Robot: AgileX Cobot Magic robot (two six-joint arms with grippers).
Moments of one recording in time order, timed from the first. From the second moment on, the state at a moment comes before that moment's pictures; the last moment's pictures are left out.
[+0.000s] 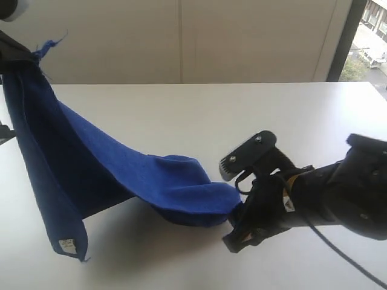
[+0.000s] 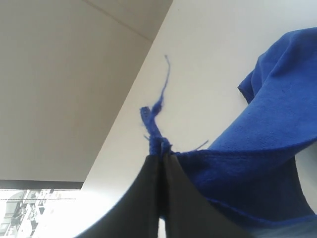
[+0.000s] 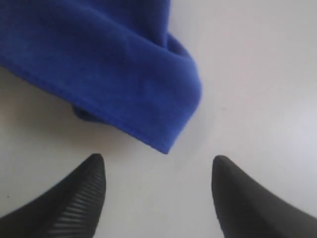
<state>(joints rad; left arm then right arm) -0.91 0.98 -1.08 0.69 0.94 0.11 0.50 1.49 -0.64 -0.27 0.19 0.14</state>
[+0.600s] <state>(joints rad) -0.91 0.98 -1.08 0.77 0.94 0.11 0.53 1.69 -0.75 -0.30 0.11 0.09</state>
